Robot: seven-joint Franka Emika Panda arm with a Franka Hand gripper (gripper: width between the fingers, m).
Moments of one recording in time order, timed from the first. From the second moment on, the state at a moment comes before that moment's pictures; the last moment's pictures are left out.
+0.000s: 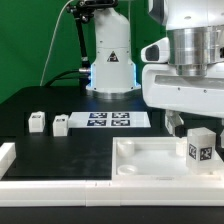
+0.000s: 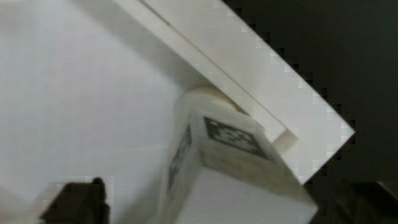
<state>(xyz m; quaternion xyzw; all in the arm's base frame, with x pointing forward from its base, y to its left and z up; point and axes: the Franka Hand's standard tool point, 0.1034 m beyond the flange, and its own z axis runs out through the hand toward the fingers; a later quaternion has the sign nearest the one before) 0.628 0.118 0.077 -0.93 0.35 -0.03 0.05</state>
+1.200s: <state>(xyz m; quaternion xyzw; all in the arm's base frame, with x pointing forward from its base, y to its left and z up) 0.630 0.114 0.078 -0.99 -0.12 -0.05 0.02</state>
